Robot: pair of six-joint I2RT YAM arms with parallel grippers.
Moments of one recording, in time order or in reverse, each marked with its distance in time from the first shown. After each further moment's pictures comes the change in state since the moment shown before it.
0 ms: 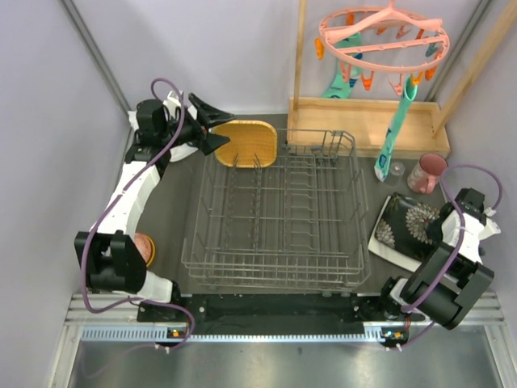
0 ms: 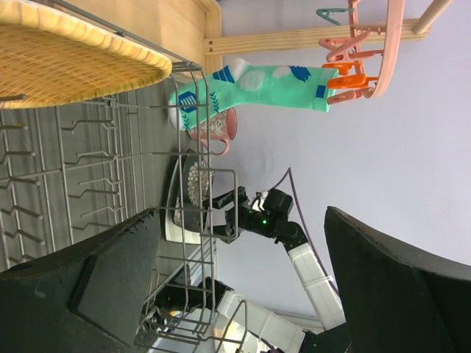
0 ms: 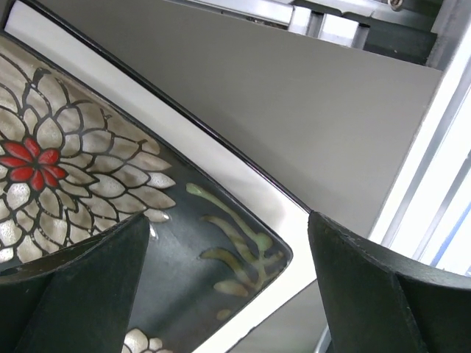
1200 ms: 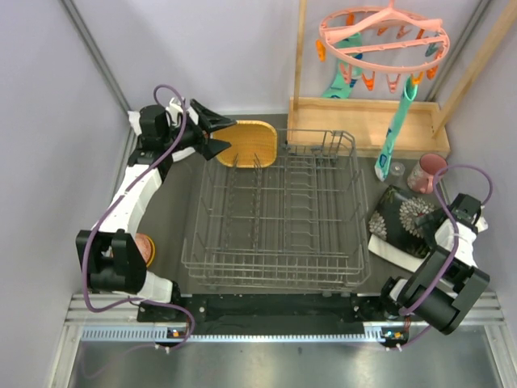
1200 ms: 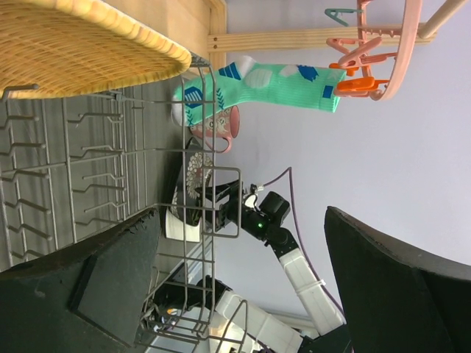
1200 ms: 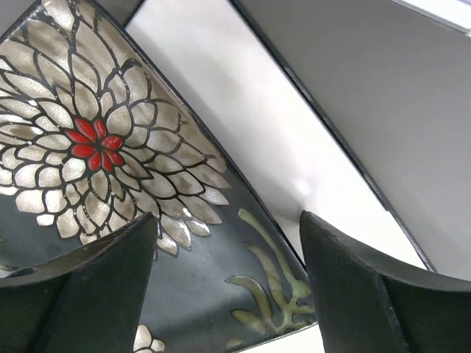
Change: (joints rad) left arm -0.001 0.000 -0.057 0.042 0.000 -0.022; right arm -0.002 -0.034 -0.127 0.248 -0.265 -0.068
